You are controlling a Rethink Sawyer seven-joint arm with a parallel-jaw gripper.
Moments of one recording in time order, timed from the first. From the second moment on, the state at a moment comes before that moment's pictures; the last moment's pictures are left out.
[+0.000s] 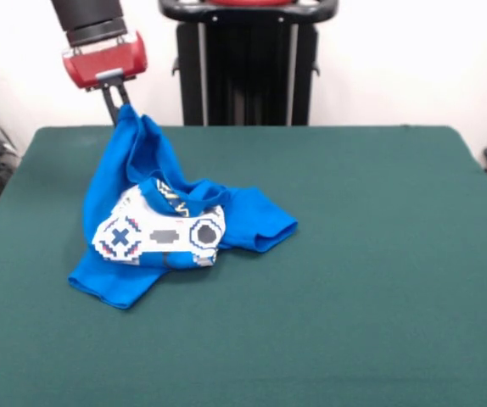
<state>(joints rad) -1.35 -0.67 0.83 2.14 -0.76 0.39 1.57</state>
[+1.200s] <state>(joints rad) -1.62 -0.55 1.01 2.15 -0.79 0.49 1.43</state>
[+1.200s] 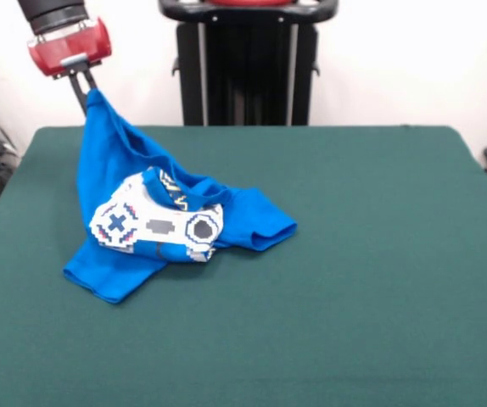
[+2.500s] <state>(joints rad) -1.81 -0.38 1.08 2.15 -0.81 0.60 1.20</state>
